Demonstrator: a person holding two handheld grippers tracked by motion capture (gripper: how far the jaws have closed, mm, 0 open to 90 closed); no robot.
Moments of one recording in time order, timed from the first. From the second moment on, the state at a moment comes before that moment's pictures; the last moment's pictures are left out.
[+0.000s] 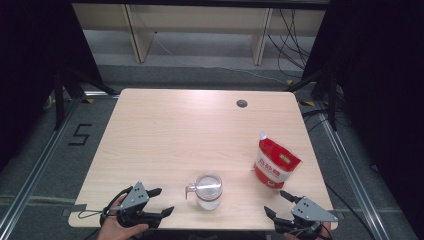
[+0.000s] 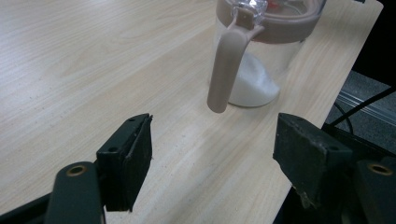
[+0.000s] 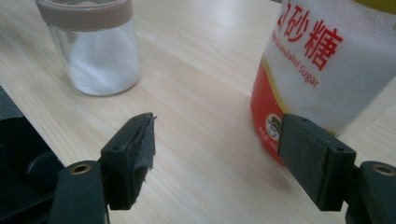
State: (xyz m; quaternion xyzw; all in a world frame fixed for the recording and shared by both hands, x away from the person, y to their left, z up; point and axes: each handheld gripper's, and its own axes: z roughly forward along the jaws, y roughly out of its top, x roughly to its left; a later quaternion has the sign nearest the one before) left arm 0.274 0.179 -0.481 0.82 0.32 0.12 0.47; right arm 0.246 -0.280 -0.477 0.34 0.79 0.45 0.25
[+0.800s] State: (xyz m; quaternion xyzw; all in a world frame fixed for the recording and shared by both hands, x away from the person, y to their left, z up) left arm 0.262 0.181 -0.491 0.83 0.31 0.11 0.45; right arm 0.250 -0.275 -0.485 0.35 0.81 0.42 0.23
